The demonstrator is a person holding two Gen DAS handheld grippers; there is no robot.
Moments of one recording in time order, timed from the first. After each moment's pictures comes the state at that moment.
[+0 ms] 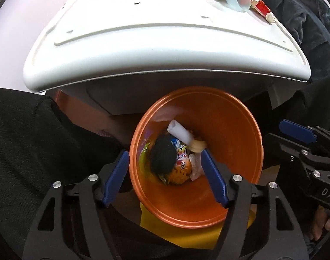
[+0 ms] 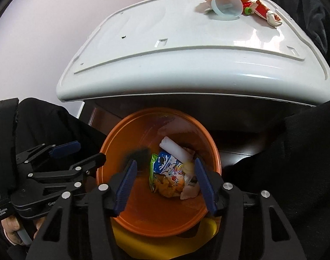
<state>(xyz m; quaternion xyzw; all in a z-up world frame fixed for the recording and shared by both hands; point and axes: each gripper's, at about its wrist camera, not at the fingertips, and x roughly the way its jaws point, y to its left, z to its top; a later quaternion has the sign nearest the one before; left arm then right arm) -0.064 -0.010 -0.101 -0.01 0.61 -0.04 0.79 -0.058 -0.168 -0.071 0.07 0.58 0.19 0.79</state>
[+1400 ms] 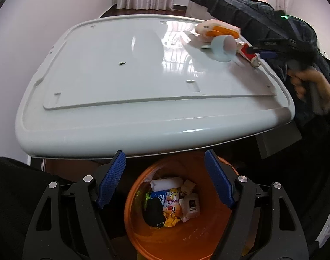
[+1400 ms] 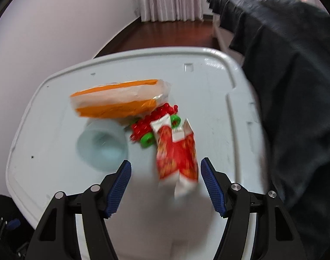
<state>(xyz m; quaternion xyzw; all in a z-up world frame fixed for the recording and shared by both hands) -0.019 -0.005 -0.068 -0.03 0.50 -0.09 0.86 0.204 -0.301 -0.045 0.03 0.52 0.10 0.84</state>
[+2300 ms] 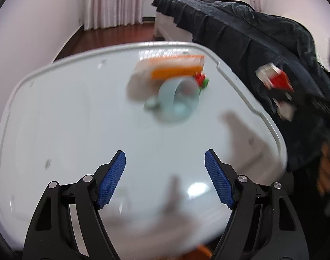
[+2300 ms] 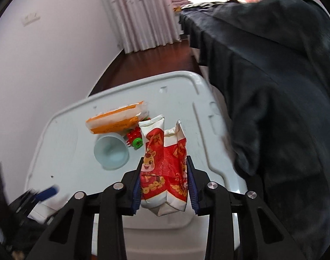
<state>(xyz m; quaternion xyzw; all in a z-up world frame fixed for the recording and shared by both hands) 0.123 -0.121 -0.049 0.01 0.46 -0.17 0.87 0.115 -0.356 0.003 0.13 0.44 0.05 0.89</state>
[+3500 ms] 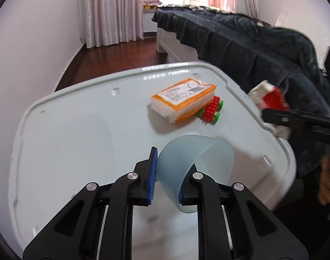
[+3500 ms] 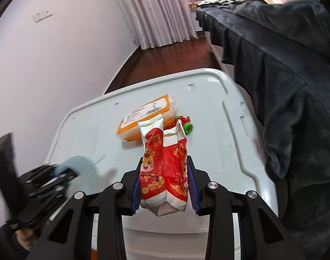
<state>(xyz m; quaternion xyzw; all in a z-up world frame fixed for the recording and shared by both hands) 0.124 -0.087 -0.015 0.03 0.42 -0.16 0.89 0.130 -0.306 0.007 0.12 0.44 0.11 0.88</state>
